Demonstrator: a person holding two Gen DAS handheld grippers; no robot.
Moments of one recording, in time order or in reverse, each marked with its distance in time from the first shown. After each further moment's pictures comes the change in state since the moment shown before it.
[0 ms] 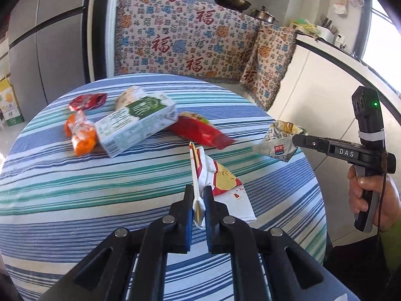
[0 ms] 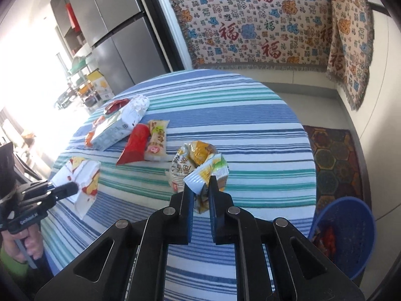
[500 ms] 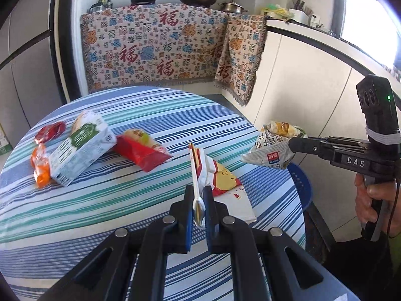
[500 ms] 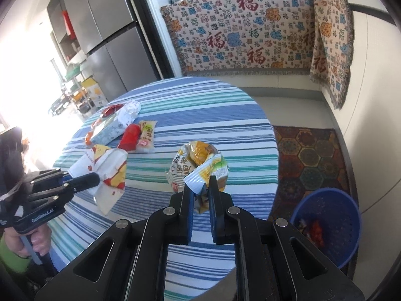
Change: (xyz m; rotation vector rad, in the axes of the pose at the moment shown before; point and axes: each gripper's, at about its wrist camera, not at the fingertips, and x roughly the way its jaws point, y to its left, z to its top) left arm 0.022 -0.079 0.019 0.141 0.004 -0.040; right arm -0.051 -0.025 -0.018 0.032 -0.047 -0.049
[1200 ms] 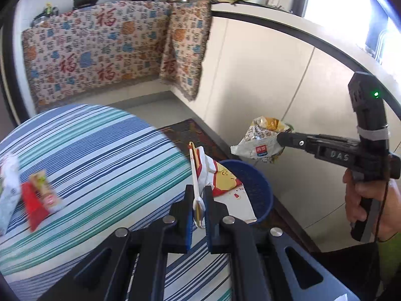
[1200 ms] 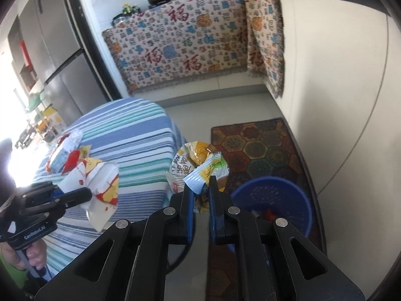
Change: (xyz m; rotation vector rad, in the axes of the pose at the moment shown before) left arm 0.071 -0.129 0.056 0.131 0.056 -0.226; right arm -0.073 -0.136 -0.016 0.204 -0.028 -0.241
